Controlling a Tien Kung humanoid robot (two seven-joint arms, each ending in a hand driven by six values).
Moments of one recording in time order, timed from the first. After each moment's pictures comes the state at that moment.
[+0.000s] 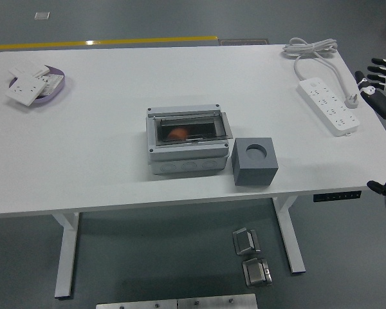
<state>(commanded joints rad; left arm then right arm) 0.04 0.07 -1.20 -0.18 1.30 0.02 0.08 0.19 -0.27 1.60 1.27 -1.41 -0.27 0.18</state>
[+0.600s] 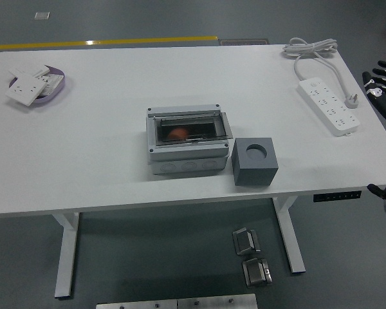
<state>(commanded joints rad) 0.04 0.06 -1.21 -0.18 1.31 0.02 0.07 0.18 -0.26 1.62 1.28 -1.35 -0.26 0.21</state>
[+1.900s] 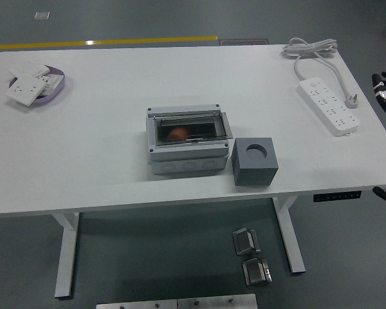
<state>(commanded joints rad) 0.03 0.09 -1.20 -0.18 1.31 0.01 0.06 0.15 -0.24 1.67 1.29 -1.36 -0.25 0.20</state>
